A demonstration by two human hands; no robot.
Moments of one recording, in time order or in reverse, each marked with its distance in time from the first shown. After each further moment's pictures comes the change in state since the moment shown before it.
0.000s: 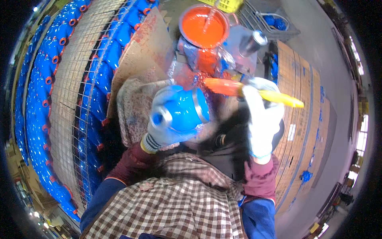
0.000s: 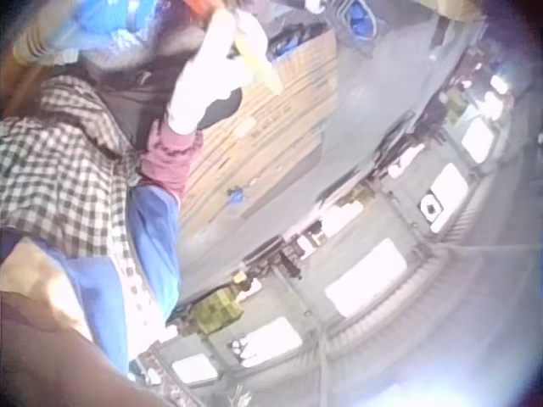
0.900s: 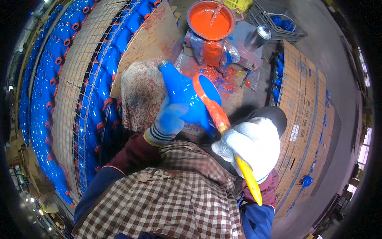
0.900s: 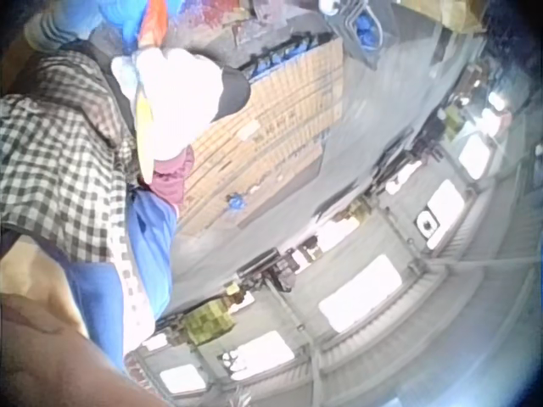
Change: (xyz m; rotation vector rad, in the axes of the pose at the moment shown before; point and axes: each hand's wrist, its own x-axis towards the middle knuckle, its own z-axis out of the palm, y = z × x) left_hand -0.023 0.023 0.040 -0.970 0.148 -0.680; right_hand -0.062 -0.035 -0.047 -0.303 -0.290 -0.705
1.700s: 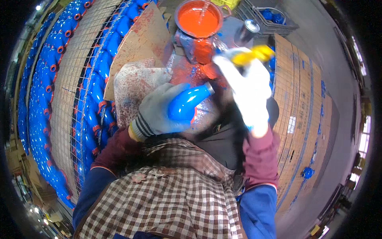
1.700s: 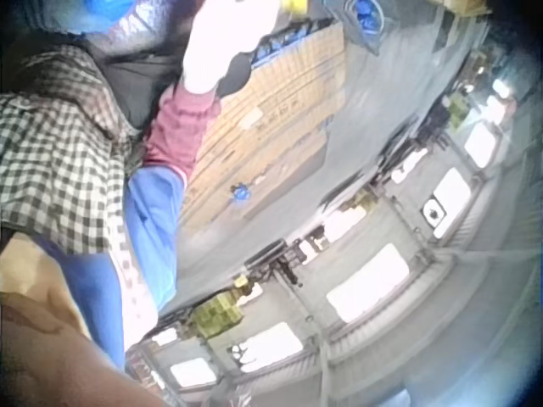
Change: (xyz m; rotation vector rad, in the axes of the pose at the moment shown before) left_hand -0.001 0.046 0.002 1.565 -0.282 0.218; right_hand 0.033 0.075 0.034 -0.246 0.071 0.239
